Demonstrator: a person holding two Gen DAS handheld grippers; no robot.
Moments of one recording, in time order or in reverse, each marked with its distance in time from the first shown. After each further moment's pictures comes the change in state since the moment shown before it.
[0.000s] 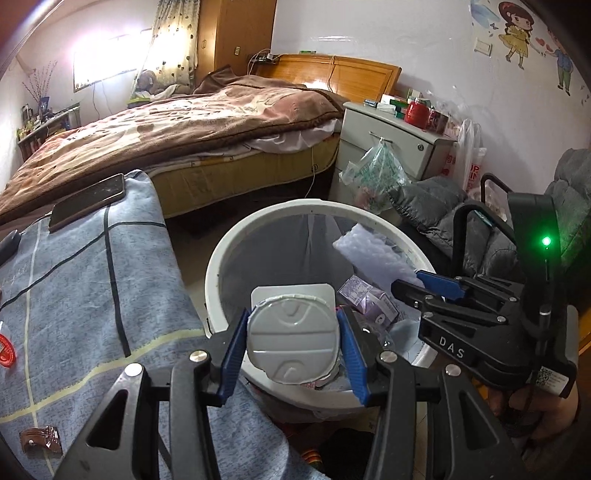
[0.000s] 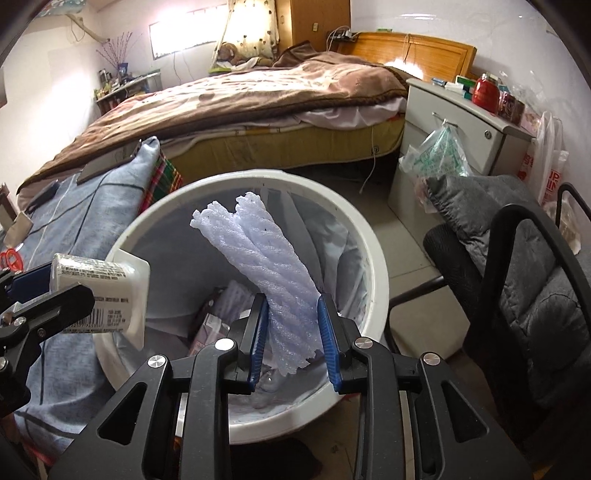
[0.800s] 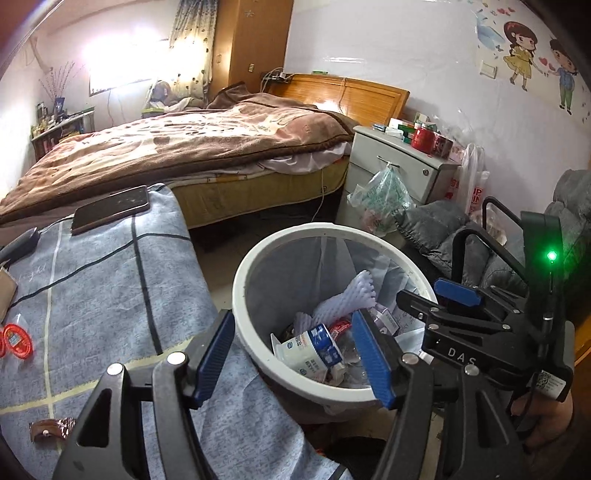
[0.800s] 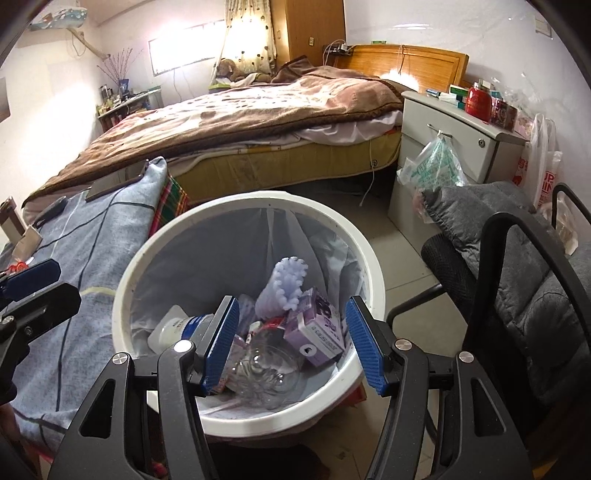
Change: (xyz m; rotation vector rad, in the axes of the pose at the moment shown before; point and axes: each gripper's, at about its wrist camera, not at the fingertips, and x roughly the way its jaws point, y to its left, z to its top) left arm -0.034 0.018 -0.001 -0.046 -0.081 0.020; right arm -0.021 0.005 0.004 0.028 -0.081 0.001
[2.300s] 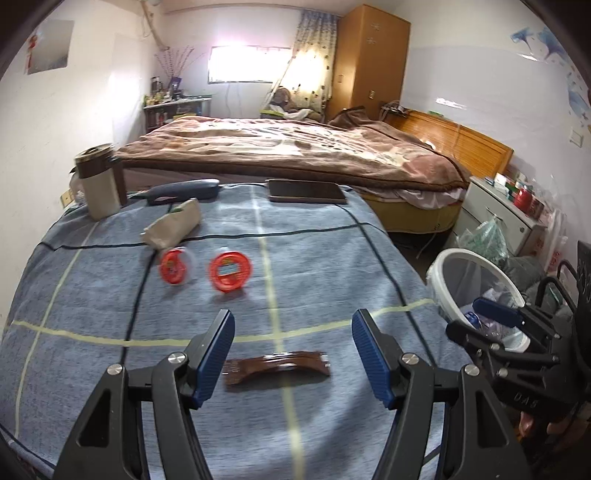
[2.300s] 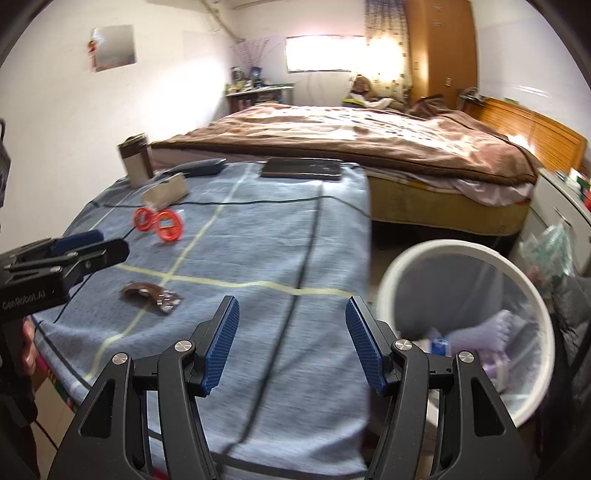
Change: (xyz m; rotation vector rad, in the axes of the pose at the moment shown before) left arm -0.118 0.173 -0.073 -0.257 -0.093 0.323; right arm -0.028 0.163 -0.023 -0.335 -0.064 0.372
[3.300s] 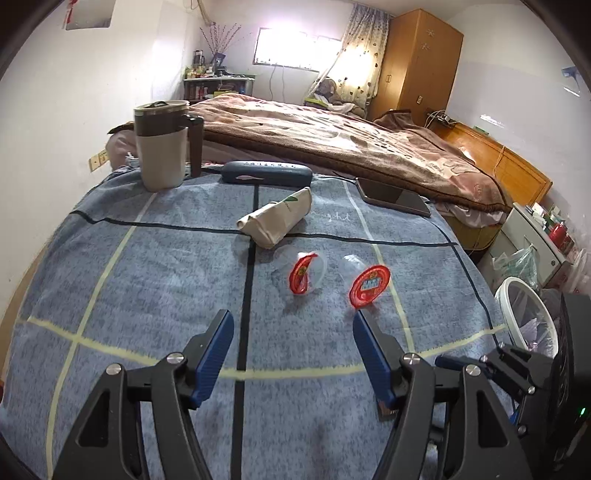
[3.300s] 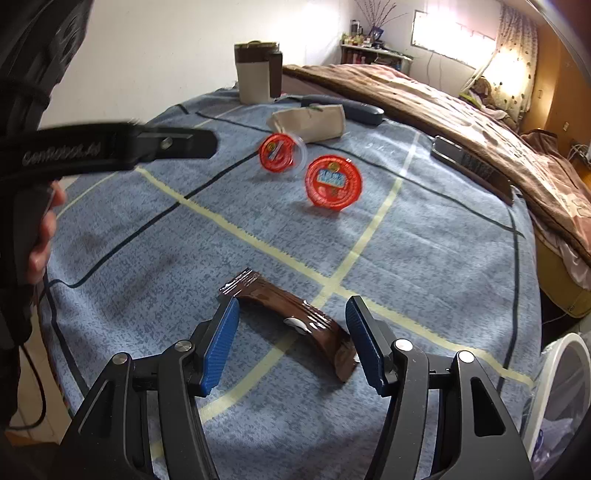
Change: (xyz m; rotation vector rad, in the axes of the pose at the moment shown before) left arm 0.031 0.123 0.014 -0.126 0.053 0.057; right arm 0.081 0.127 0.012 -0.329 0.201 0.201
